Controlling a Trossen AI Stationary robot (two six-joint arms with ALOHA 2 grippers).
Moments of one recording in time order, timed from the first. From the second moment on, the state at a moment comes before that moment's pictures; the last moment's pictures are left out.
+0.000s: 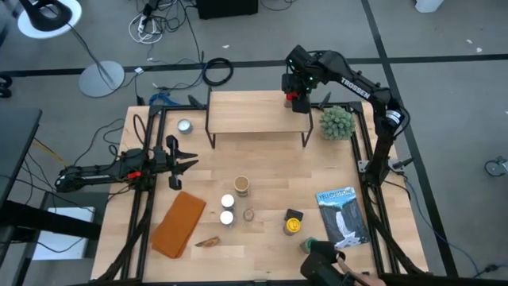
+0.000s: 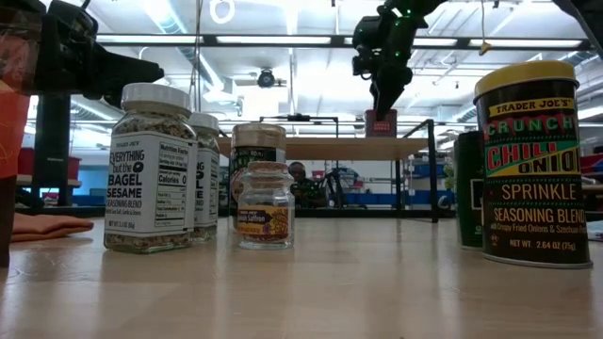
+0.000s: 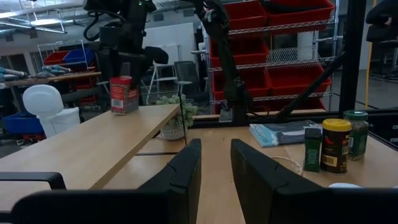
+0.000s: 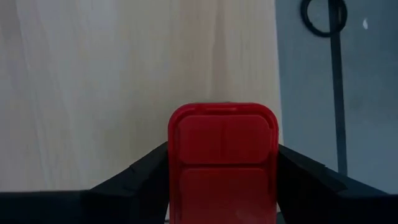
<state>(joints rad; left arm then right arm) 0.07 0.01 0.01 0.13 -0.08 0.10 -0.71 1.84 1.93 -1.25 0.00 -0.66</state>
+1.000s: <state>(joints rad) 0.07 0.01 0.01 0.13 -0.08 0.10 -0.70 1.84 1.93 -1.25 0.04 -0.59</state>
